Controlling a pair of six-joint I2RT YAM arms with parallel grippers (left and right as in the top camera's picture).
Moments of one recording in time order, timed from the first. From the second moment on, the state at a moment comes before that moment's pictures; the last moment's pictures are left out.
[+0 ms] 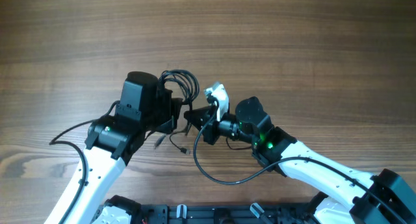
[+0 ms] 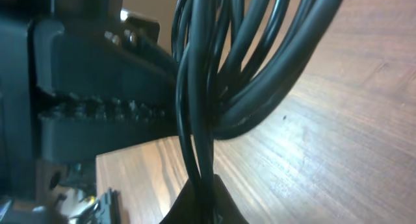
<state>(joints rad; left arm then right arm) -0.37 1.11 0.90 -0.65 0.19 -1.81 0.77 1.41 0.59 0.50 -0.44 0.49</state>
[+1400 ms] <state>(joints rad) -0.53 1.06 0.90 -0.50 0.15 -0.57 0.43 1.26 0.59 0.15 -0.91 0.65</state>
